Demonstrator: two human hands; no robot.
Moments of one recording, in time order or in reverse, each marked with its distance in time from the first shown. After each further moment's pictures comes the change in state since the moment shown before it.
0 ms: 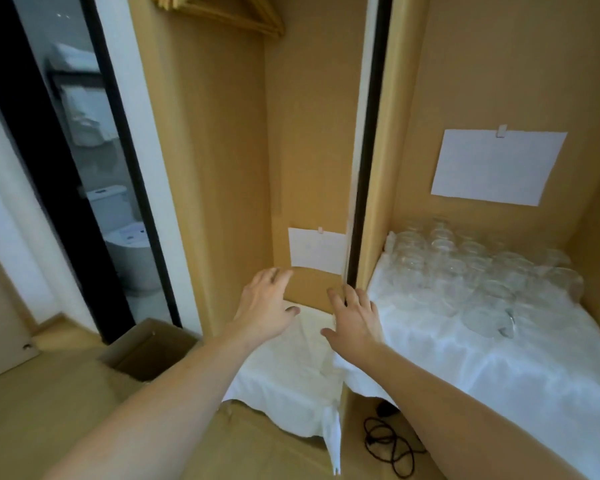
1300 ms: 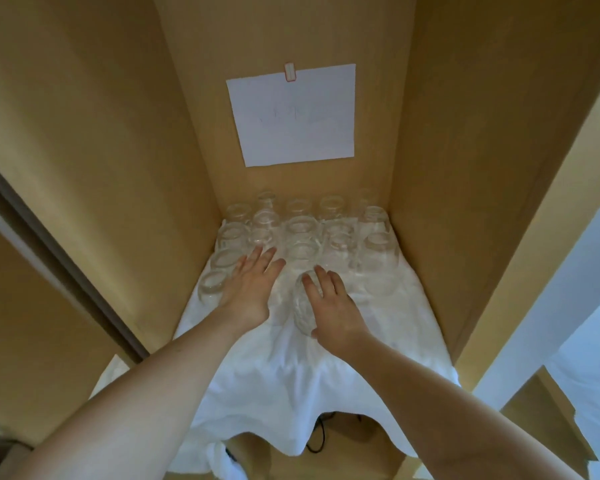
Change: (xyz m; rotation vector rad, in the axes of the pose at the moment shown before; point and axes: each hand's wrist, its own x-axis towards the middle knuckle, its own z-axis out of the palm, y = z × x) left_hand 0.203 0.301 0.211 0.224 -0.260 0.526; right_hand 0.007 0.366 0.011 -0.009 0.028 0.238
